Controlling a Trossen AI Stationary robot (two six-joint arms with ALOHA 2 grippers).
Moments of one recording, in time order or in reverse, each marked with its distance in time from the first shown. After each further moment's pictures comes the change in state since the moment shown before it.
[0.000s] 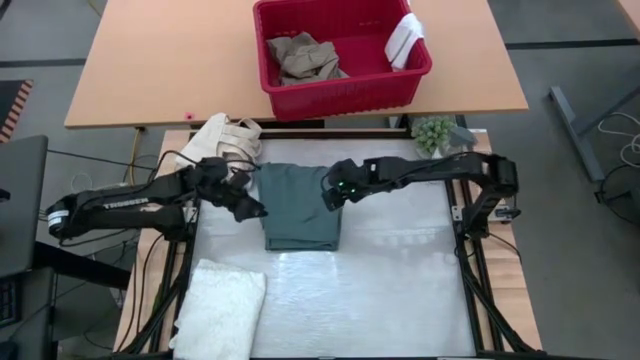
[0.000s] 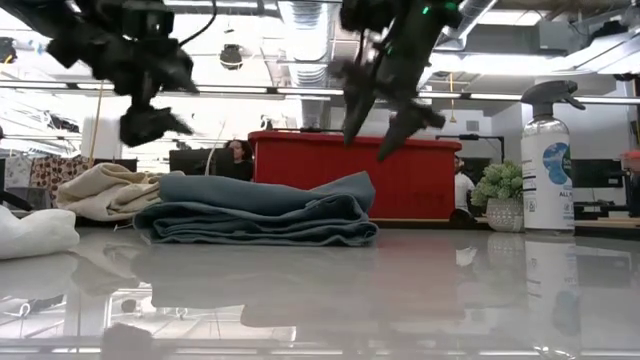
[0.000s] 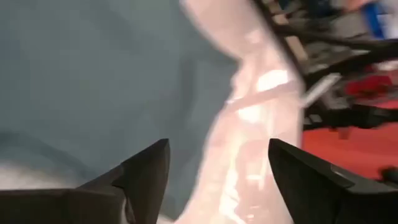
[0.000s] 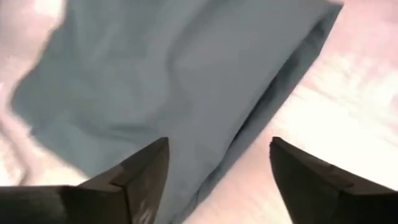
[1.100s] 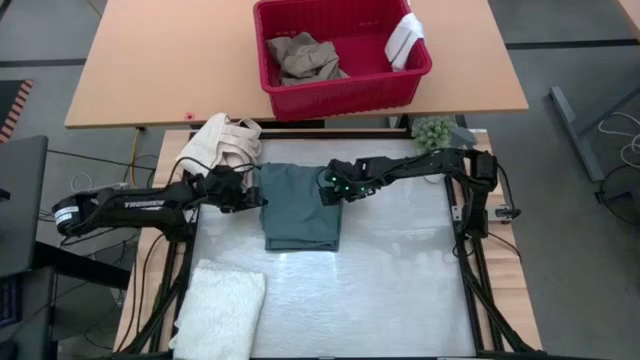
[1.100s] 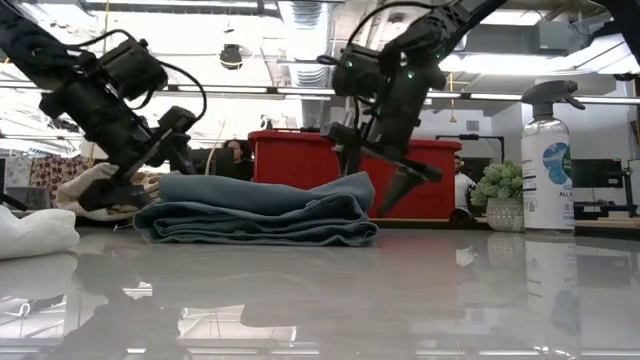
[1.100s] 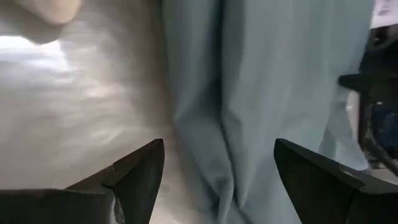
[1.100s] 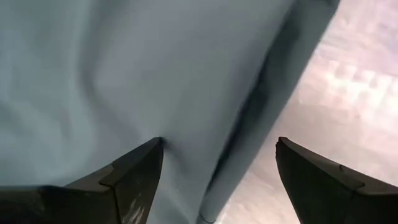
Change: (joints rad) left arm 0.118 0.158 -0.243 0.240 -0.228 -0.440; right arm -0.099 0.137 -0.107 0.197 -0.130 0.114
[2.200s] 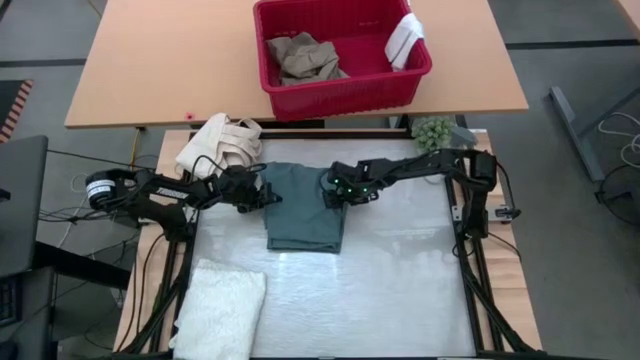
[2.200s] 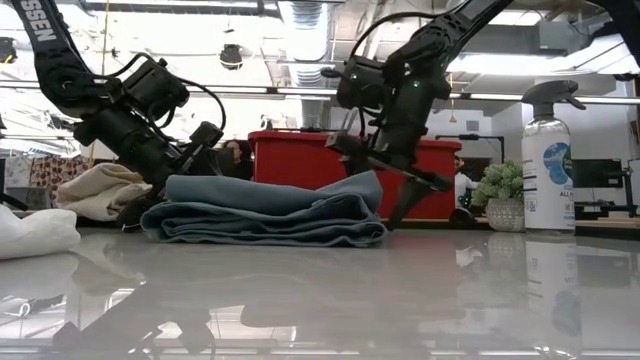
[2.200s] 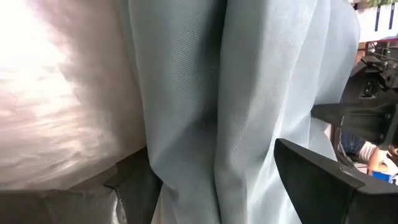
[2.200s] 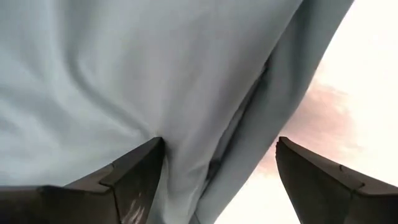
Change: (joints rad) left arm -0.014 0.401 0.003 0.488 0.024 -0.092; right arm -0.007 0.007 -0.049 0.013 -0.077 0.045
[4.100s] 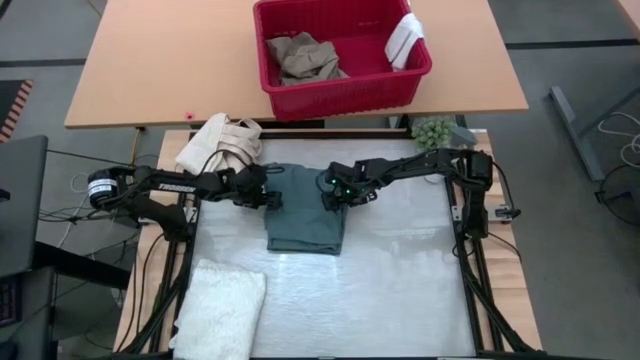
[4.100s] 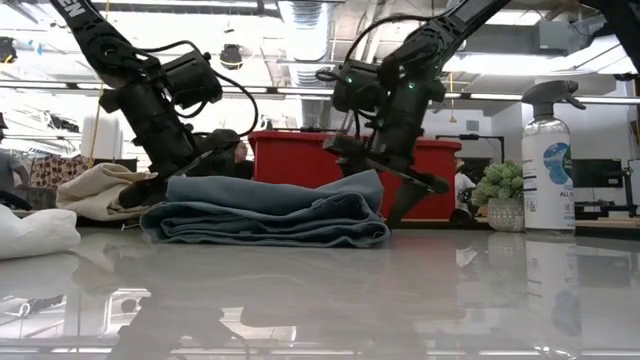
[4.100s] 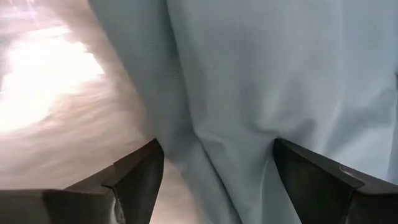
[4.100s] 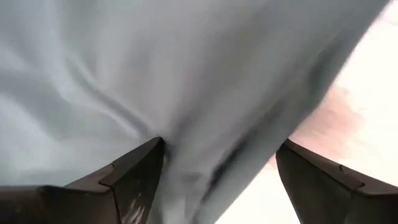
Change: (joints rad) left arm -0.101 0.002 0.261 -0.560 -0.142 0.241; right arm -0.002 0.030 0.033 -0.028 -0.042 -0.042
